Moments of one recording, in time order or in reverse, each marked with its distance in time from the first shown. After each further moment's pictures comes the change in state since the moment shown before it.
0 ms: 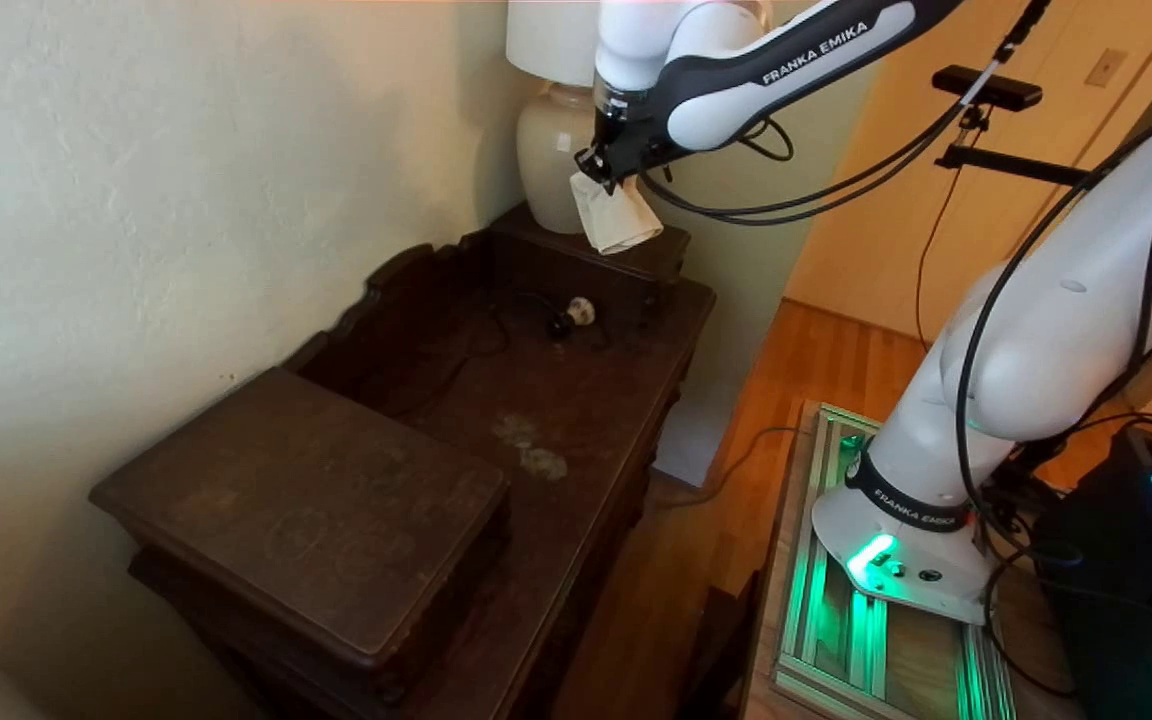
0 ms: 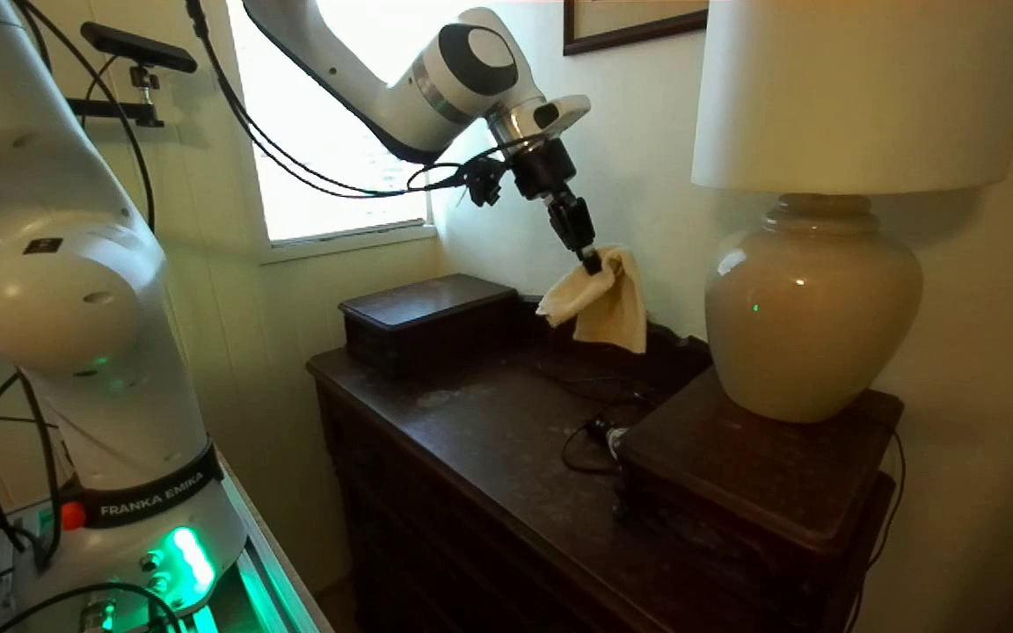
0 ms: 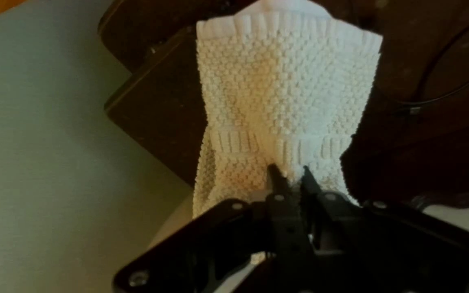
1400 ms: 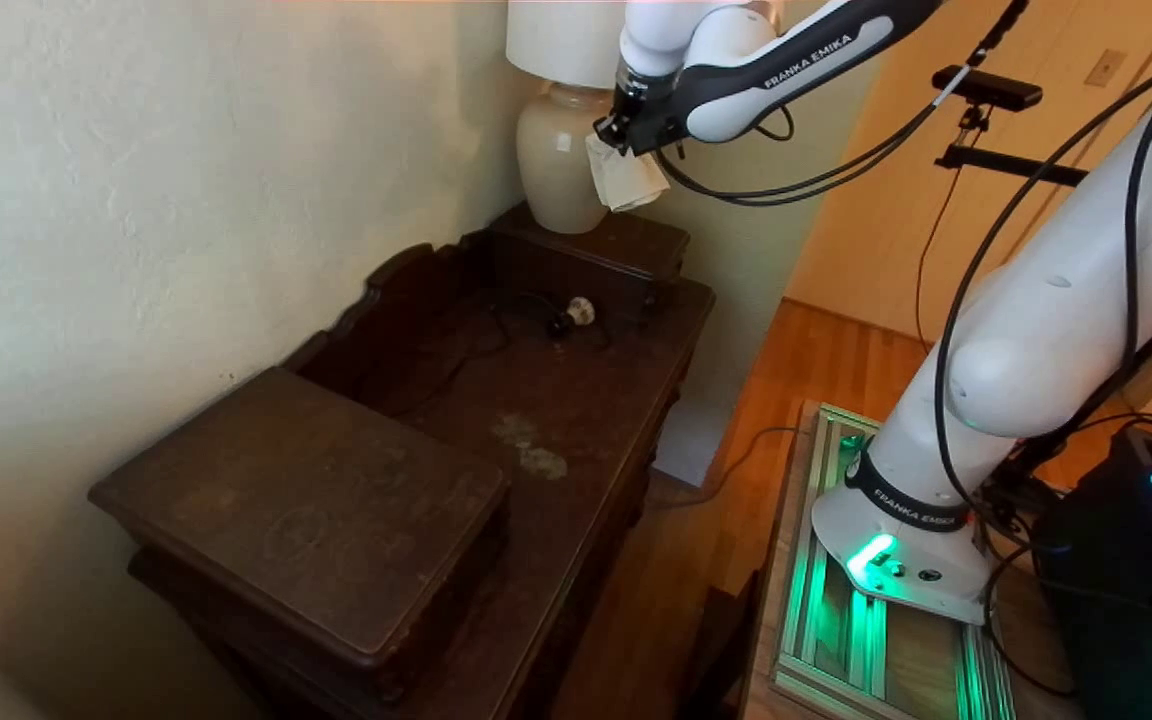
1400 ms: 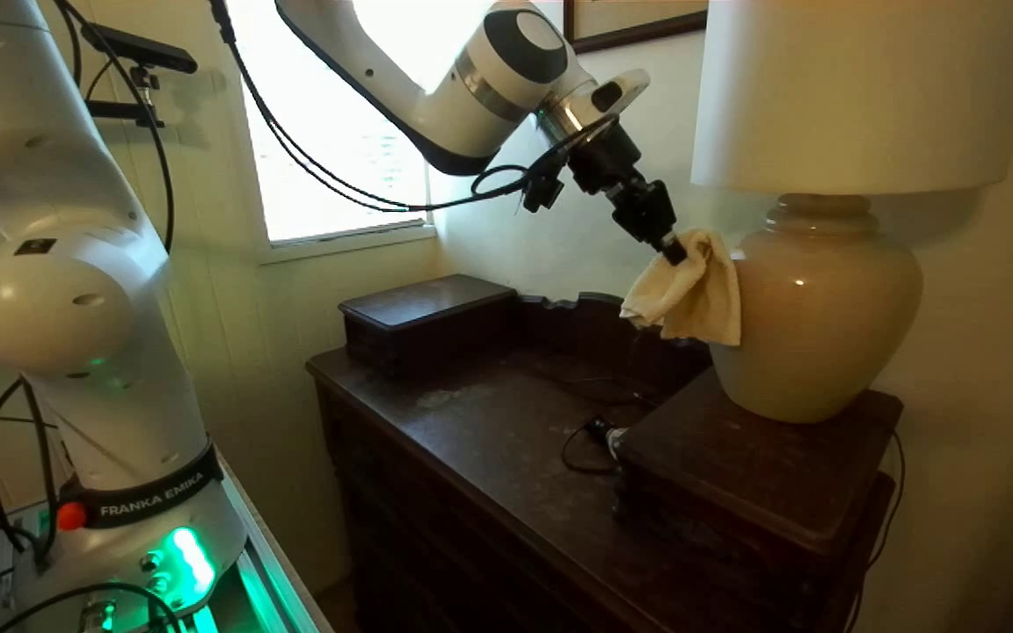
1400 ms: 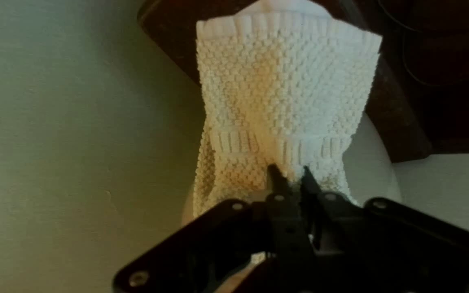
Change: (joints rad) arm -0.041 0.082 -0.138 0.081 -0.211 0.179 -0.009
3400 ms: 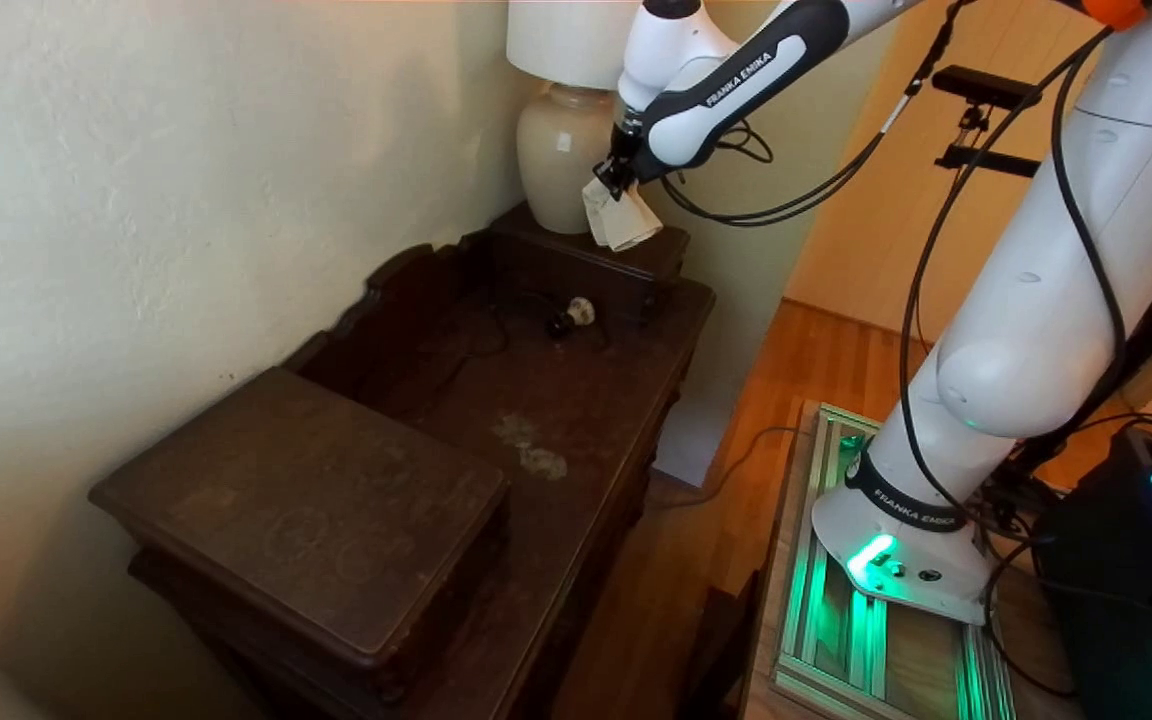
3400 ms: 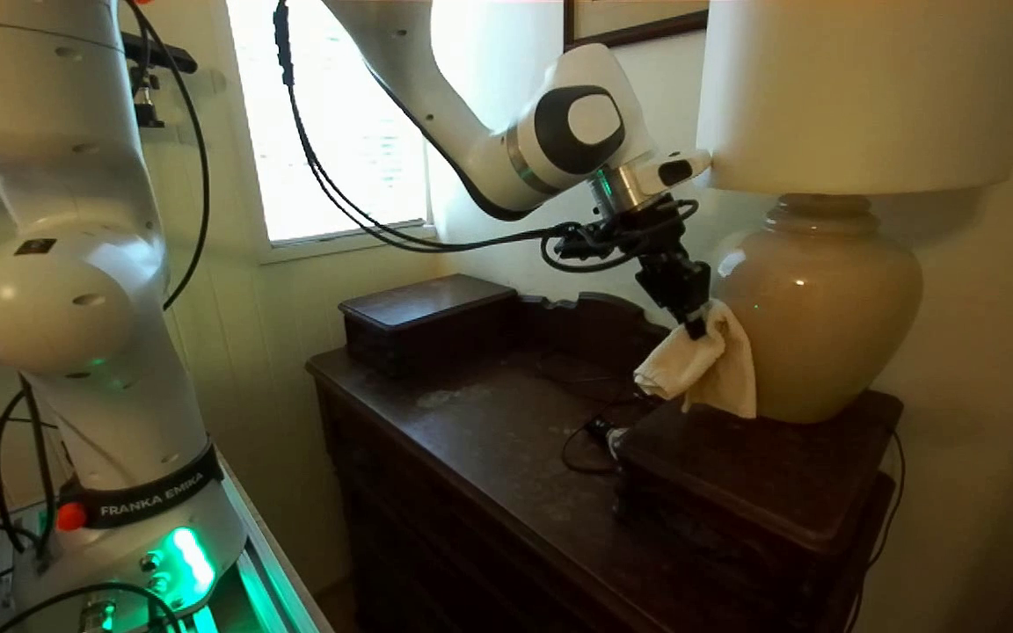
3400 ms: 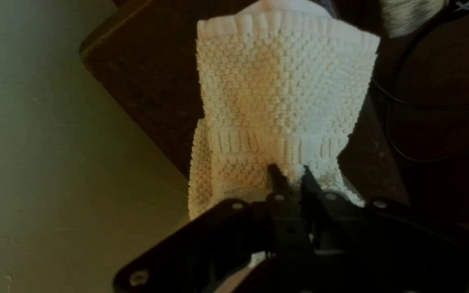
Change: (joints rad) arm 0.000 0.221 -0.105 0.064 0.346 0.140 -0.426
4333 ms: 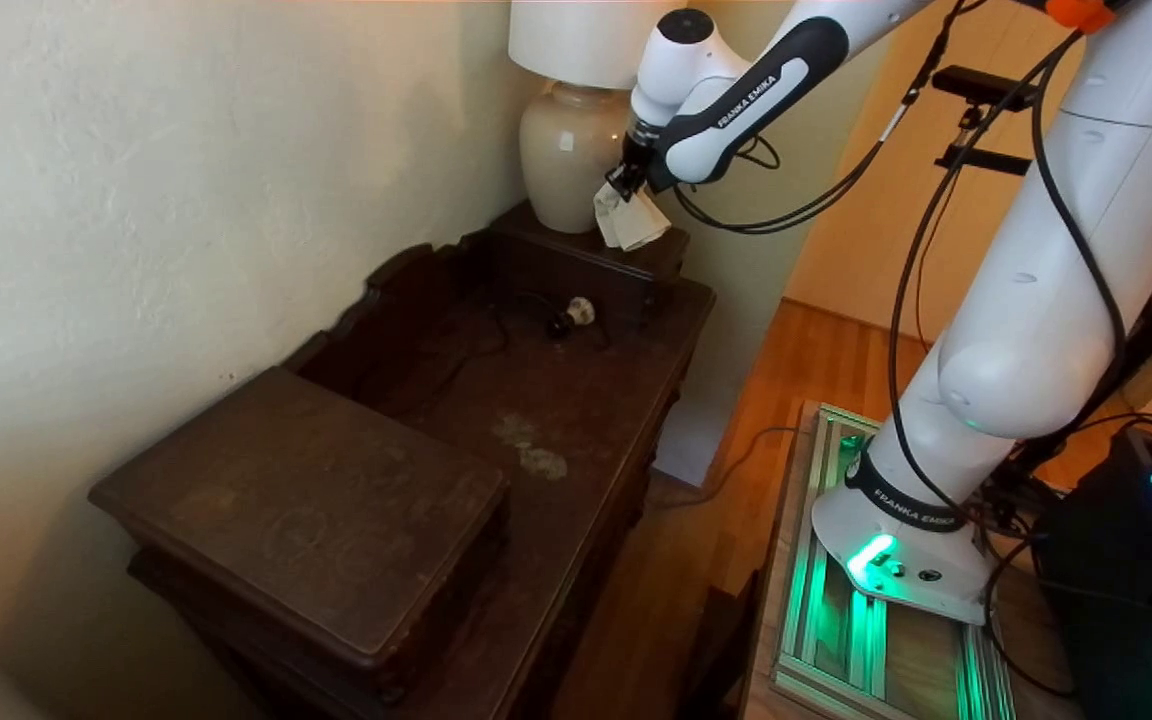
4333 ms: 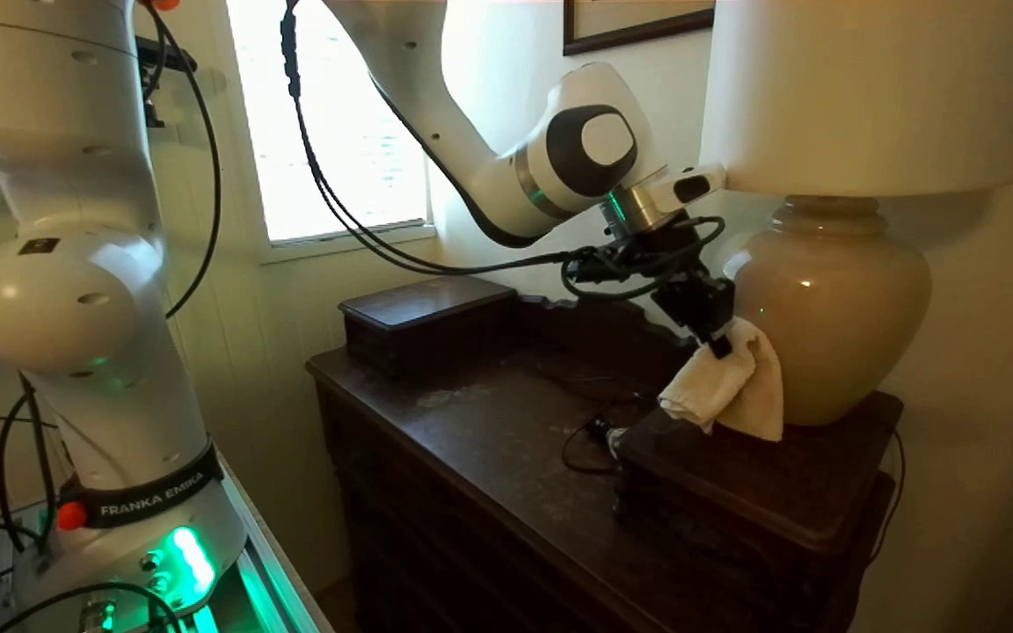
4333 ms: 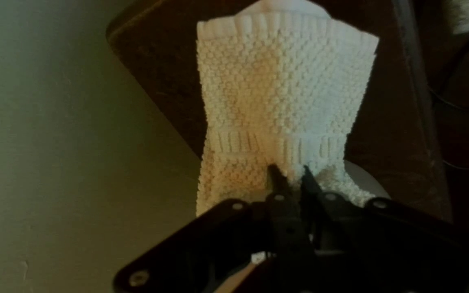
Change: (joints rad) arm 0.021 0.039 -0.094 -0.013 -0.114 0.117 0.012
